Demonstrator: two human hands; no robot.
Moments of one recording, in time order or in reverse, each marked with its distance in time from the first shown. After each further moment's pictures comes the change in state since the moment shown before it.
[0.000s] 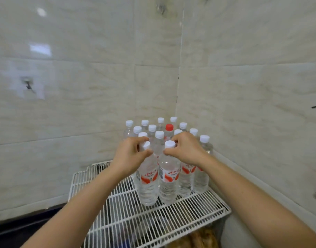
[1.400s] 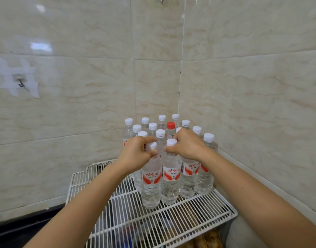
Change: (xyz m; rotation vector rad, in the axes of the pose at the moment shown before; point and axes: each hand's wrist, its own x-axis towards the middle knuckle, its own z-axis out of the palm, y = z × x) left_hand 0.032 -0.014 0.023 0.089 -0.090 0.058; right_hand 0.031 0.014 0.006 -0.162 -0.078 0.098
